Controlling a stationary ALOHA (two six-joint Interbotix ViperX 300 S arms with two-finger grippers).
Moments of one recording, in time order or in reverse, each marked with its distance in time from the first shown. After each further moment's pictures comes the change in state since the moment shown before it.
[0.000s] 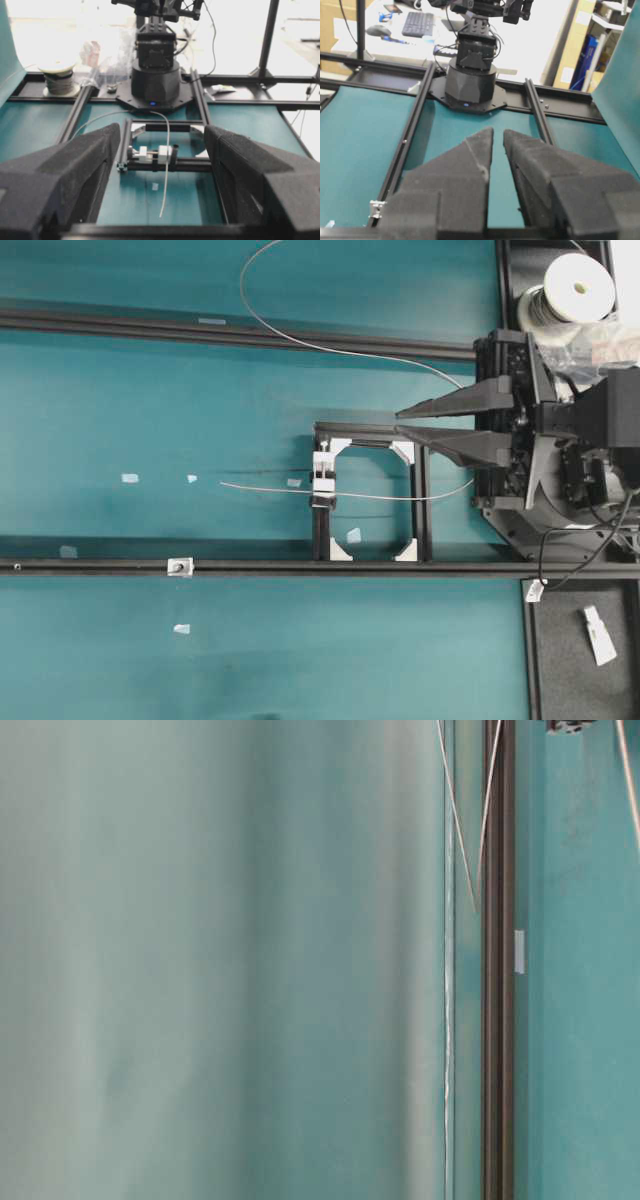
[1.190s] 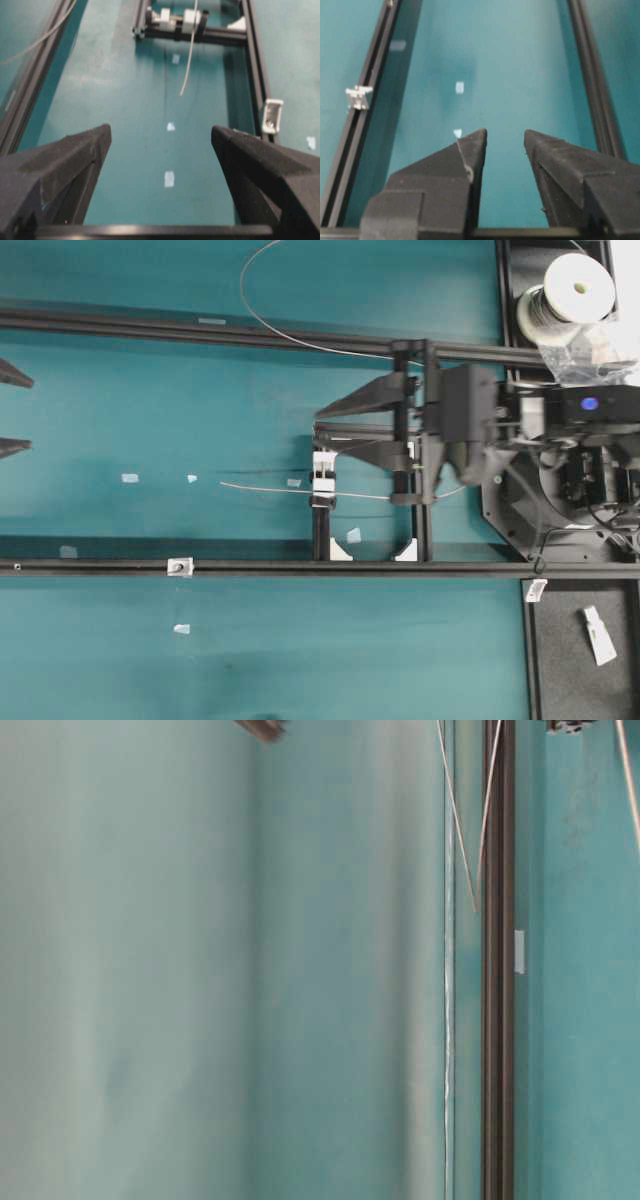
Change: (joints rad) left arm 0.054 0.252 -0.037 -0.038 0.212 -0.011; right arm -0.046 0.393 -0.170 0.000 0.255 0.005
